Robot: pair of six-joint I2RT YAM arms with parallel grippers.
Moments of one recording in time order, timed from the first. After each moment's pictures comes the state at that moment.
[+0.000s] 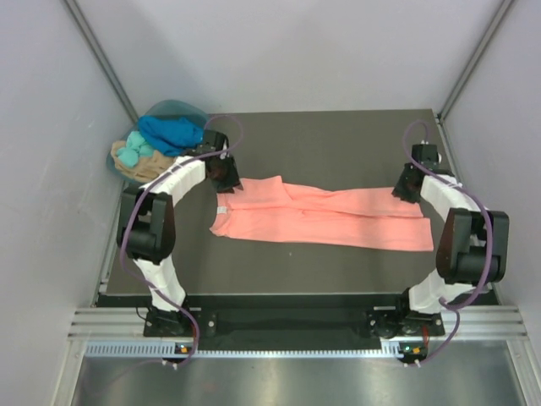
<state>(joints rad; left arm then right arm) -0.24 1.83 1.37 -0.56 0.14 -0.52 -0.09 1.58 1.03 -0.41 0.09 0.38</state>
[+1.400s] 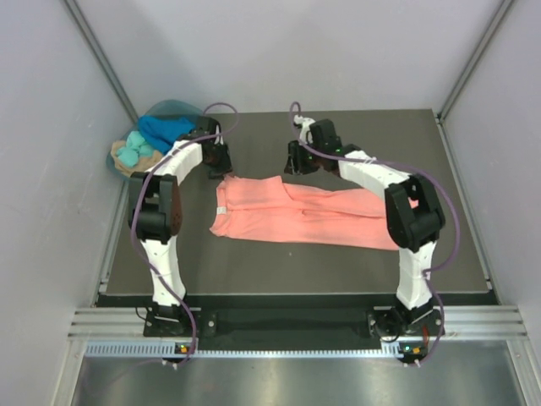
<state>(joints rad) -0.16 2.07 1.64 -0.64 0.13 -0.36 0.48 1.98 1.51 -0.22 -0.28 0.23</state>
